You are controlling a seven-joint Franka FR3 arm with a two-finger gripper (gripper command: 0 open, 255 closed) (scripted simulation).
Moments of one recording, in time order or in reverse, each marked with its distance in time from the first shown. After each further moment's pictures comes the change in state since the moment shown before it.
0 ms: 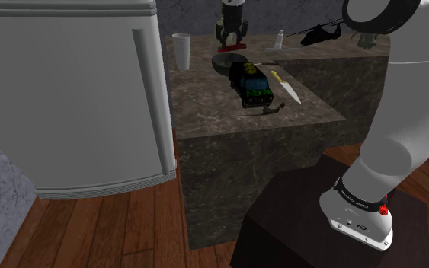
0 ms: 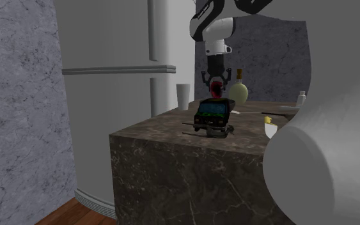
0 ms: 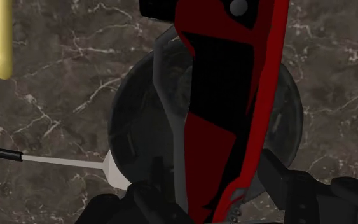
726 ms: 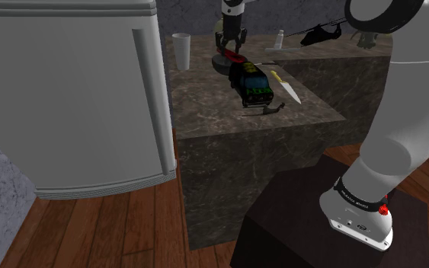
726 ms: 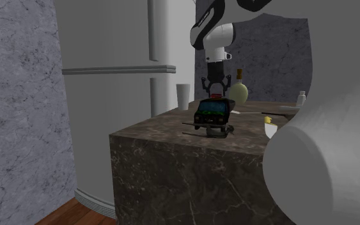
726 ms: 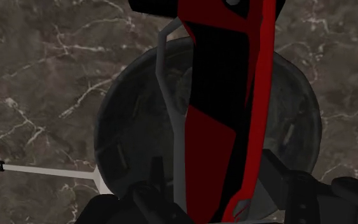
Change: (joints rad) arm -0.008 -0.016 -0.001 -0.107 -0.002 0.108 0.009
